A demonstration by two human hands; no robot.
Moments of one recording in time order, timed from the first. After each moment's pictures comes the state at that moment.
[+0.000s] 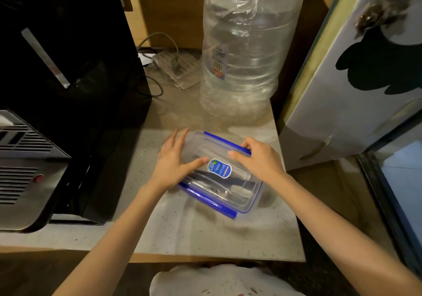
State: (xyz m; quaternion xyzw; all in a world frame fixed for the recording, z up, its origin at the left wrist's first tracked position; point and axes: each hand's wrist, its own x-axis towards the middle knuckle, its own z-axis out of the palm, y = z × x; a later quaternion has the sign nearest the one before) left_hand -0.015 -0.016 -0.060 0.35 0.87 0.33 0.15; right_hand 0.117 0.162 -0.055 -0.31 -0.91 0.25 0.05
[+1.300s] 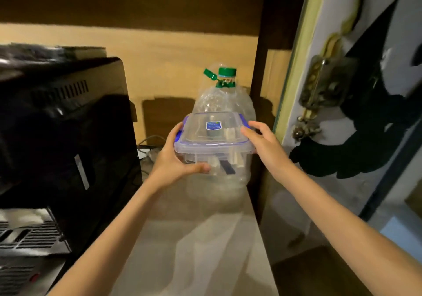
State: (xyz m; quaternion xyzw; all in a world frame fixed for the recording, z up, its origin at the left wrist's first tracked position) left_hand -0.040 0.040 0.128 0.45 0.66 0.60 0.10; right_hand 0.108 0.187 0.173 -0.23 -0.74 0.53 0.33
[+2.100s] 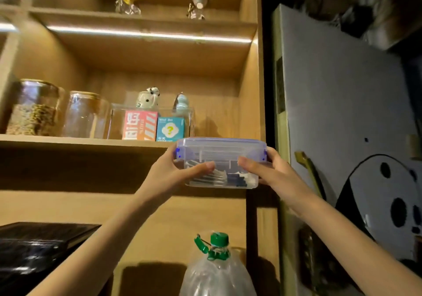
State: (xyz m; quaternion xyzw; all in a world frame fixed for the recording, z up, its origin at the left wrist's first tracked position) left_hand -0.029 0.054 0.432 0.57 0.52 0.63 -0.08; right_hand 0.123 0.195 0.437 0.01 -0.78 0.43 0.46
